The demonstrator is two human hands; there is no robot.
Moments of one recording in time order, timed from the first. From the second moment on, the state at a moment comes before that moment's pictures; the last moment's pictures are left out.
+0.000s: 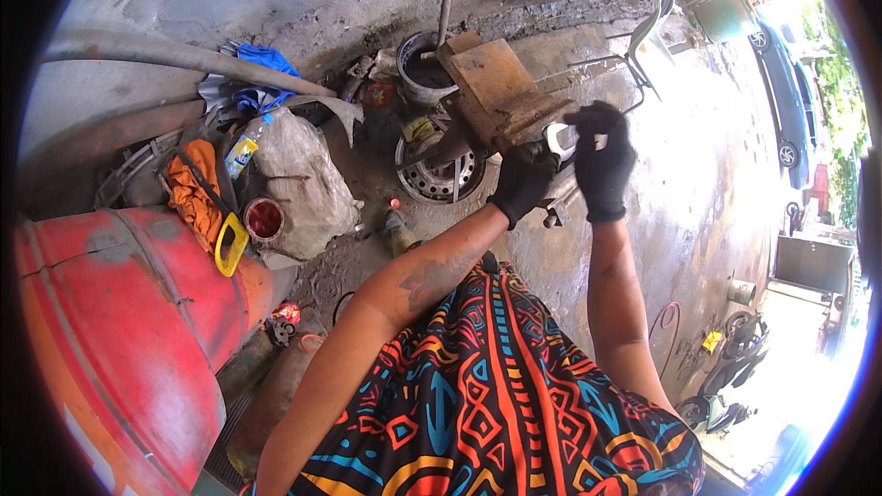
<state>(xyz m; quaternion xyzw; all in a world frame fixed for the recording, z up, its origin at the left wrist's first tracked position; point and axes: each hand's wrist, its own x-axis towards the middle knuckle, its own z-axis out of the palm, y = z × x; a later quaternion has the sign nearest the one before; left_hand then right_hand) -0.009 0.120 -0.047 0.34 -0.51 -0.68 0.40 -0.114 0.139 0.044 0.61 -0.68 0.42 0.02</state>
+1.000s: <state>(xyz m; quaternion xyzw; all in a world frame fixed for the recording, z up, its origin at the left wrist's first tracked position) -0.012 0.124 -0.045 0.36 -0.45 -0.69 0.44 -0.117 0.136 0.071 0.62 -0.64 0.45 0.08</state>
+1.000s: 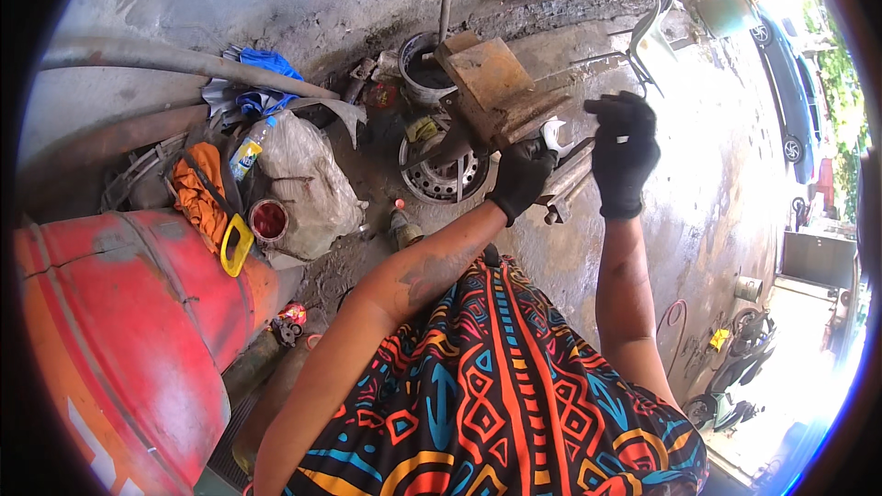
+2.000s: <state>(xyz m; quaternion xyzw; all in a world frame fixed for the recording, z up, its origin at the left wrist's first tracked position) 0.029 0.131 -0.052 0.34 -0.58 -0.63 0.39 -0.133 0.169 0.046 0.52 -0.69 0.45 -0.24</state>
